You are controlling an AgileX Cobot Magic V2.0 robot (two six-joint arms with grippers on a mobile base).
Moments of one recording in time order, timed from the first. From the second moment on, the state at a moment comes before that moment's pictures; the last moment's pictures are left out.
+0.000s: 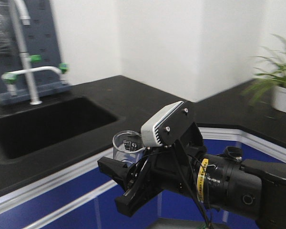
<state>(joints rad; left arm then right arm) 0.00 -0.02 0.03 -0.04 0.36 0.02 0.62 1.40 -1.05 -1.28 -0.34 1.17</state>
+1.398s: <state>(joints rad) 0.00 -0.02 0.03 -0.04 0.36 0.02 0.62 1.40 -1.05 -1.28 -0.33 1.17</state>
